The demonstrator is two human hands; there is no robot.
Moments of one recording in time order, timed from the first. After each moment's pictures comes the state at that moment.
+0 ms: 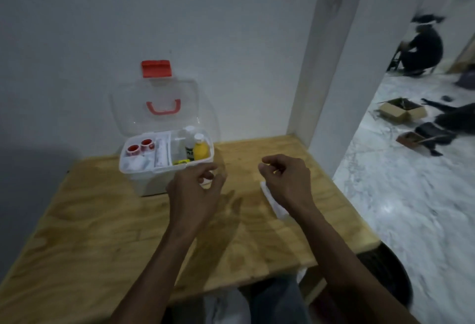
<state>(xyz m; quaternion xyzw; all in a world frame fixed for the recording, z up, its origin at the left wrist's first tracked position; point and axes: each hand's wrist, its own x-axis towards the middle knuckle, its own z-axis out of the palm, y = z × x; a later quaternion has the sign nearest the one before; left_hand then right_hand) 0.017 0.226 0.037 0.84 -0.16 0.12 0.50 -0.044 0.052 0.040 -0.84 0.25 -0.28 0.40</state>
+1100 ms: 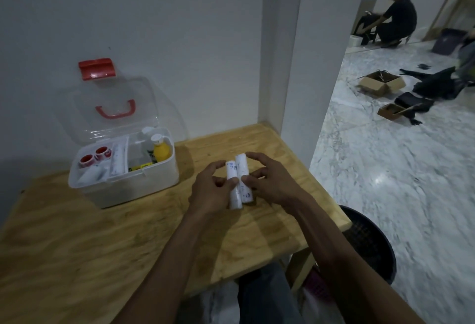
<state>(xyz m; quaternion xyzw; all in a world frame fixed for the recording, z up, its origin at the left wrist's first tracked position) 0.017 0.129 -0.007 0.82 -0.17 -0.15 0.53 -0.066 -0.015 0.006 -0.78 0.19 -0.10 0.59</state>
